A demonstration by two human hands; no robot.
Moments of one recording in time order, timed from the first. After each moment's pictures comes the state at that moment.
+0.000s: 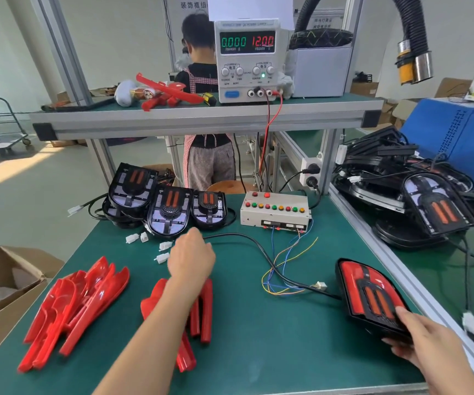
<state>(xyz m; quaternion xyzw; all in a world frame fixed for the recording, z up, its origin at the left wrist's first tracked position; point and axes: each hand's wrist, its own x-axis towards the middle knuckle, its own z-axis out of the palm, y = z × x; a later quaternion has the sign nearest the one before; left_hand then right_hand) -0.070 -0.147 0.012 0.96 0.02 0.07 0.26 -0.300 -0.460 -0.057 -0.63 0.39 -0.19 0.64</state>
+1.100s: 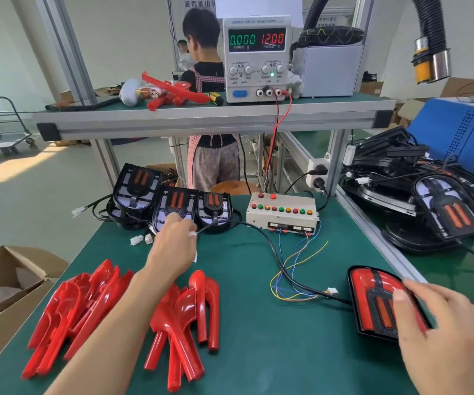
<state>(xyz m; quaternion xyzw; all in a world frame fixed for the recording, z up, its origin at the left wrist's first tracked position) -0.043 -0.095 0.031 0.96 -0.14 0.13 0.22 -0.289 -0.400 -0.009 -0.84 0.25 -0.44 0.20</state>
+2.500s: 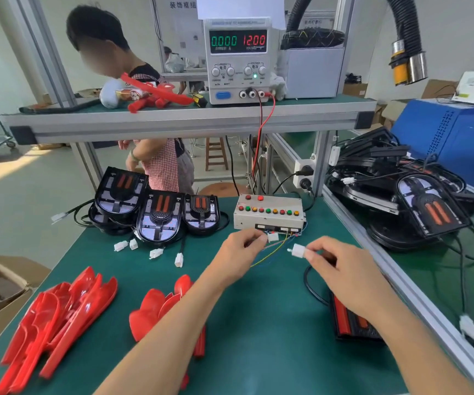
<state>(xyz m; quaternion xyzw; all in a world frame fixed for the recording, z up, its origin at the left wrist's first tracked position) -0.063 -0.215 0.002 0.81 -0.25 -0.08 0.52 -0.208 -0.396 0.040 -0.93 0.08 -0.18 0.31</state>
